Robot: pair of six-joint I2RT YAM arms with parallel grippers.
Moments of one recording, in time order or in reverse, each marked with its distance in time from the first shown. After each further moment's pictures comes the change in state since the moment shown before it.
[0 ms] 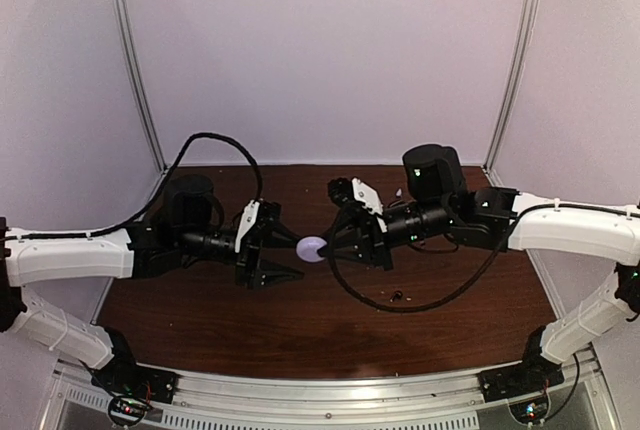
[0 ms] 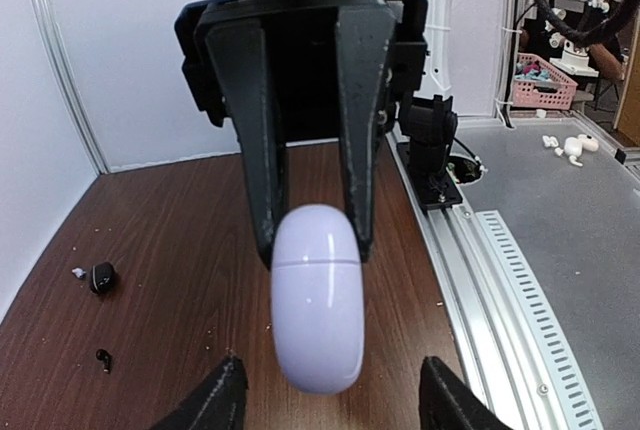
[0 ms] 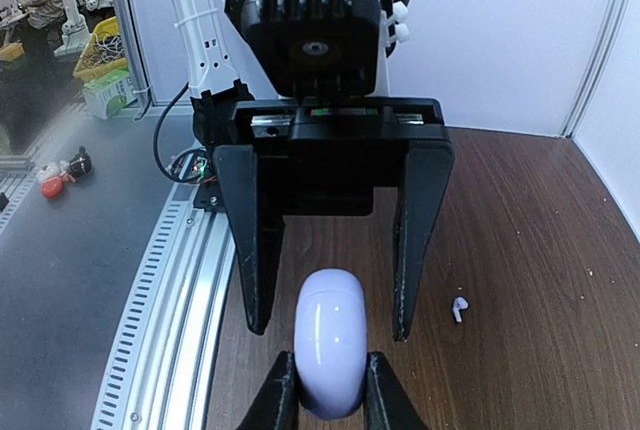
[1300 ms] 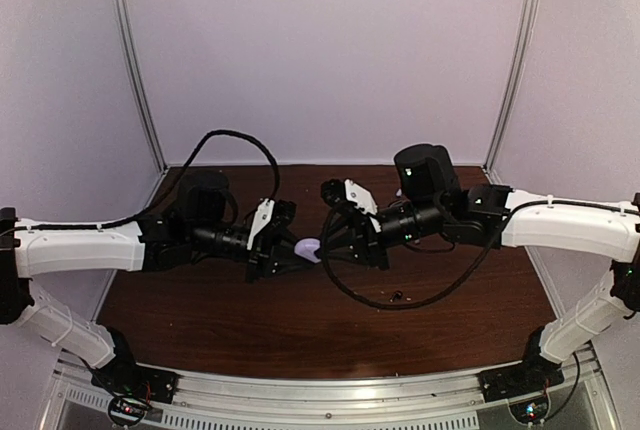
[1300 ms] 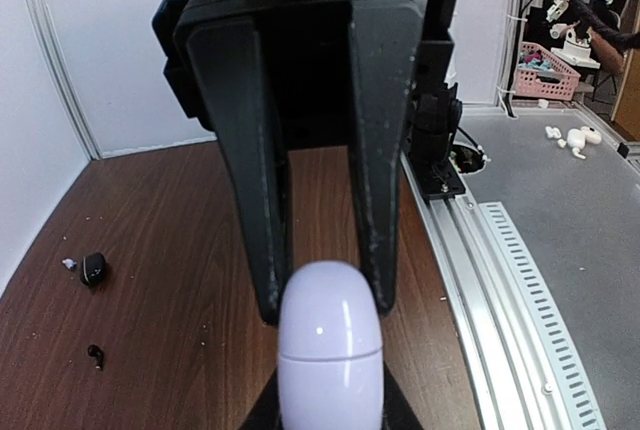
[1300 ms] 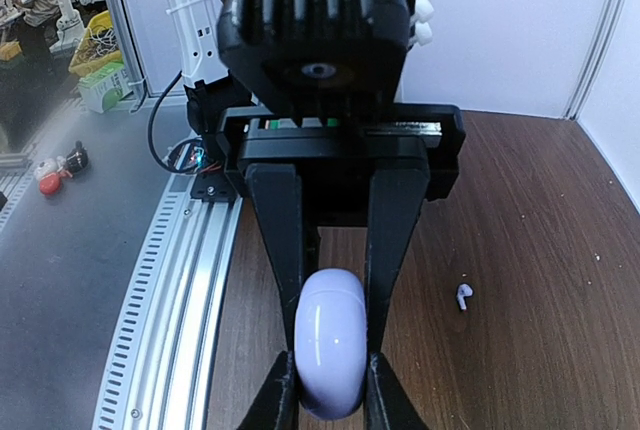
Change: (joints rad) left arm -0.019 0.078 0.077 -0.056 -0.010 0.016; right arm 0.000 0.038 0.037 -0.040 0.007 0.005
